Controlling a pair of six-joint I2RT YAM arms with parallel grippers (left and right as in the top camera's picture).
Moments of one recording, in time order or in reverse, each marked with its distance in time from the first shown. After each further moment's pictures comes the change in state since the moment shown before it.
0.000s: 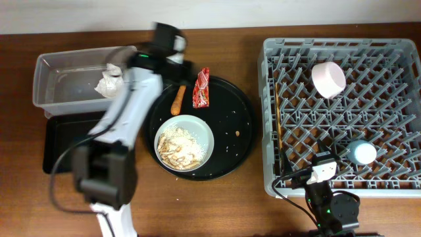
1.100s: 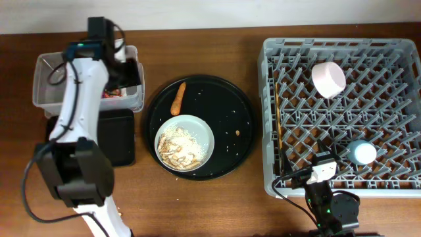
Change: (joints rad) left arm 0.270 -0.005 0.121 -0.325 0.076 -0.010; right arm 0.000 0.001 0.000 0.000 0.000 -0.001
